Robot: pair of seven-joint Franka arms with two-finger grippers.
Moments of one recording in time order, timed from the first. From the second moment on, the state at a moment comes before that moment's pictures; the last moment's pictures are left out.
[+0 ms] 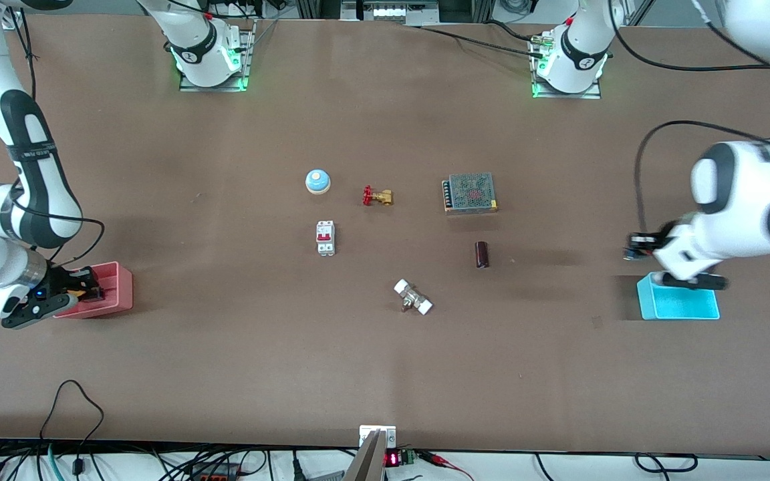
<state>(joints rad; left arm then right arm) 0.07 0.38 -0.06 -1.86 0.00 2.00 0.04 -0.32 0.66 0.12 -1.59 -0.12 2.27 -0.61</state>
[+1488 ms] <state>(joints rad) 0.01 0.44 -0.10 -2.07 -0.09 2.29 0.01 0.07 0.53 0.29 -1.87 -0.09 2.43 0.32</state>
